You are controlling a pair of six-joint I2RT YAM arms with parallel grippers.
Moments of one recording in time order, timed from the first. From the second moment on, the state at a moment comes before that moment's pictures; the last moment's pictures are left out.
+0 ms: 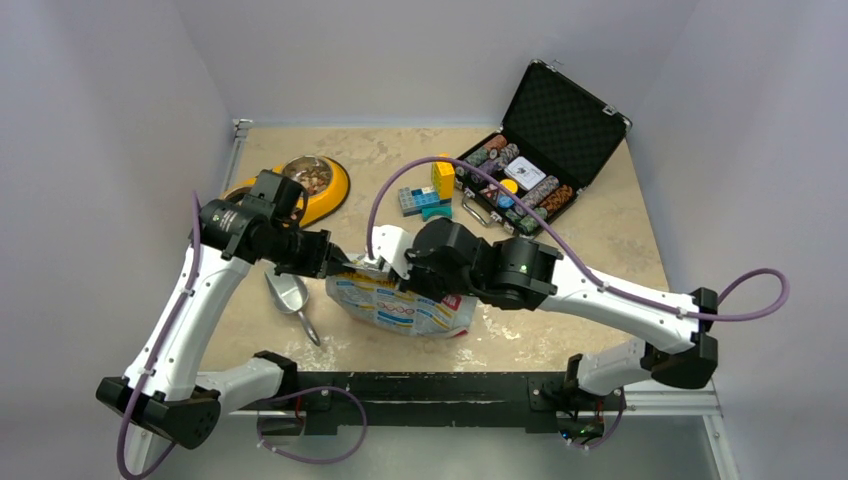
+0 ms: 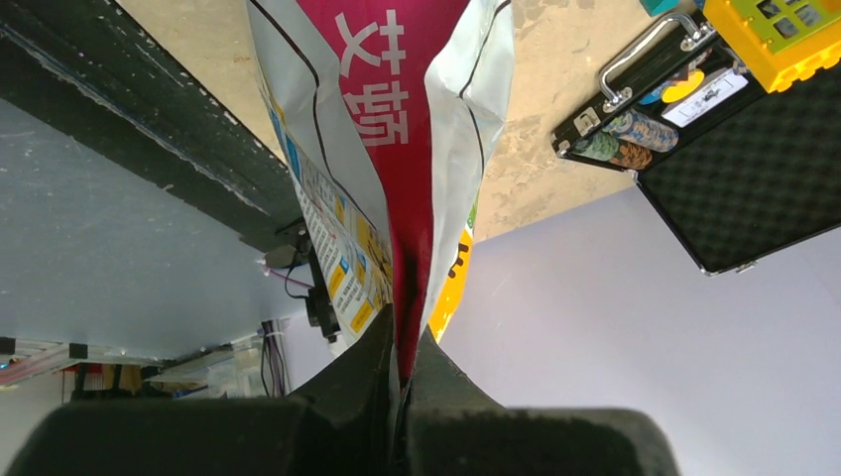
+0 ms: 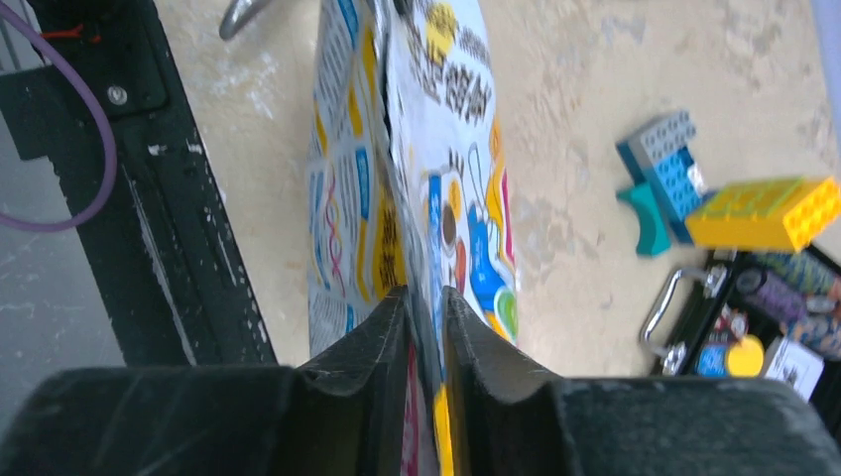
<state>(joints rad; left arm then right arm) -0.35 1.12 1.38 -1.46 0.30 -1.75 1.25 1.40 1.53 -0.80 0.16 -0.19</state>
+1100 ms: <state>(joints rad) -0.27 1.09 1.83 -1.56 -0.07 -1.60 1.33 1.69 1.76 -0.70 0.32 -0.38</state>
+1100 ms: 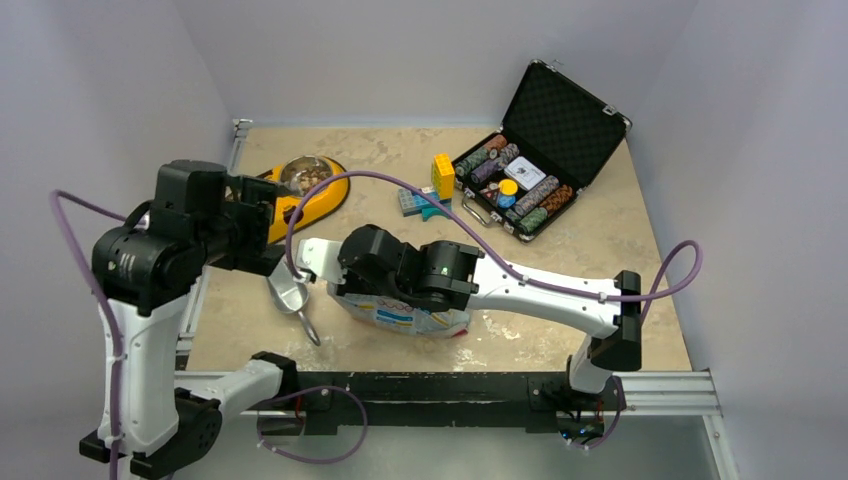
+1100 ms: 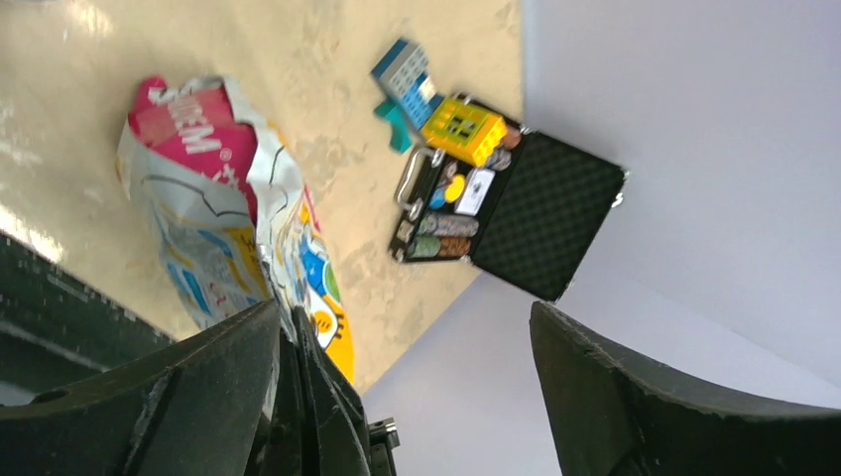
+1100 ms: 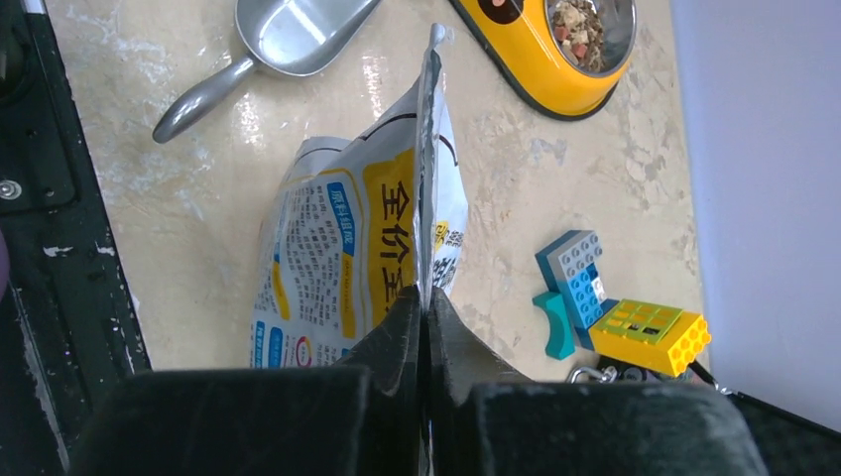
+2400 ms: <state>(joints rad) -0.27 1.06 2.04 -1.58 -0.42 -1.20 1.33 1.79 2.11 -0.86 0.27 -0.24</state>
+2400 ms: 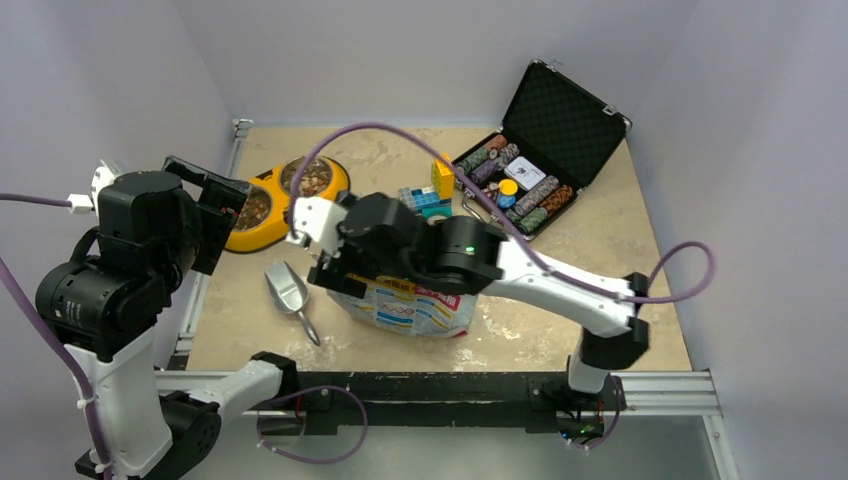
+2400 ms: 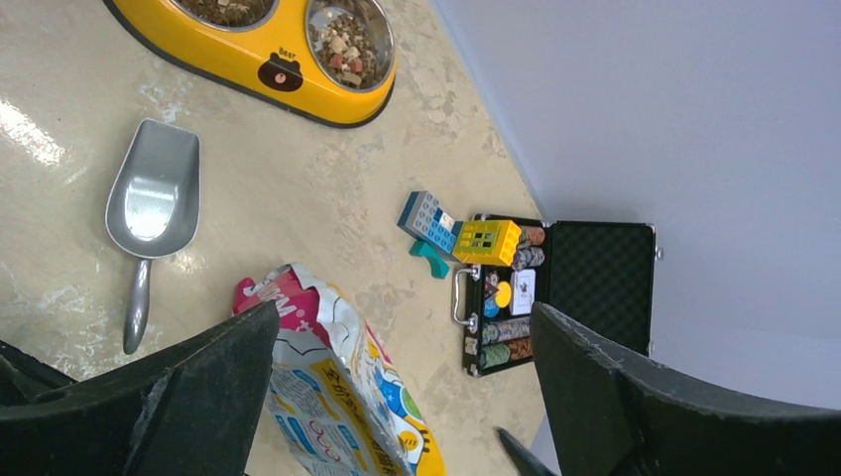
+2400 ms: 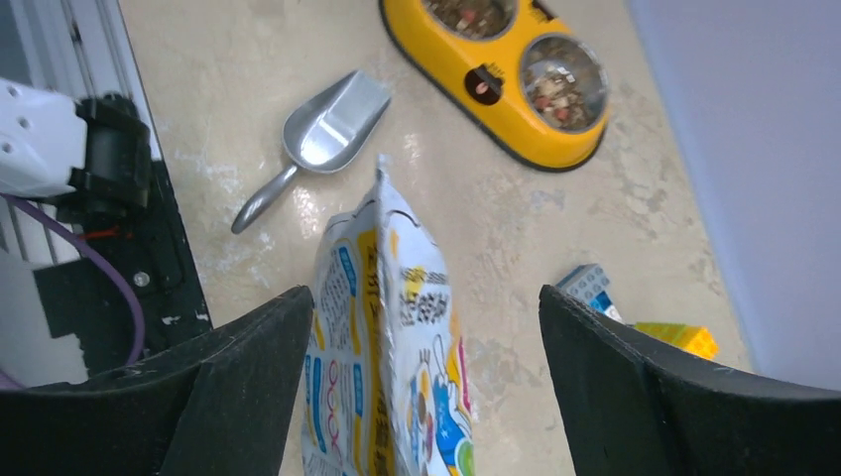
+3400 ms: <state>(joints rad) -0.27 1.14 2.14 -1.16 -0.01 -0.80 1.10 0.77 1.61 -0.64 1.07 0.00</state>
